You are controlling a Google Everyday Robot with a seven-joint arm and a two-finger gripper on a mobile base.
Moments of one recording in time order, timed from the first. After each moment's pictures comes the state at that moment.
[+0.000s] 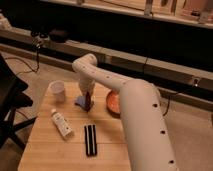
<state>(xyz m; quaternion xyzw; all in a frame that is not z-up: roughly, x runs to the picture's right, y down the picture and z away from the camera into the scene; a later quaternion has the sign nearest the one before) -0.097 0.048 0.919 -0.20 -0.29 -0.72 0.60</state>
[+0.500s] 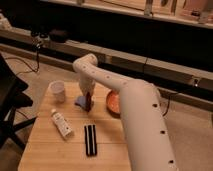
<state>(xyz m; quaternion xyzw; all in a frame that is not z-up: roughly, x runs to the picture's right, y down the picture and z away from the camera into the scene) -0.096 0.050 0.919 -0.20 -0.30 -0.72 0.59</state>
